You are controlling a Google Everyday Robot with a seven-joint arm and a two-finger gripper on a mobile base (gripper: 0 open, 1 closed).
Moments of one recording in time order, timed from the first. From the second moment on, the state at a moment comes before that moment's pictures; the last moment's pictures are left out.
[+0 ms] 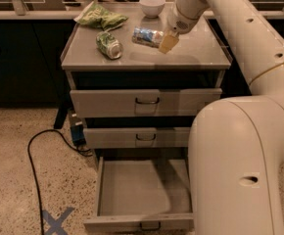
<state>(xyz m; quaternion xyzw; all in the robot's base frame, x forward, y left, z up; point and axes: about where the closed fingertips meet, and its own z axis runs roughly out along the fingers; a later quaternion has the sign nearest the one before) 0.786 -0.092 0.884 -0.63 0.73 0.00 0.27</state>
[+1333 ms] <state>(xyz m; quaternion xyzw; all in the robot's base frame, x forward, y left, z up) 0.666 -0.110 0.846 -0.66 0.71 0.12 0.22</state>
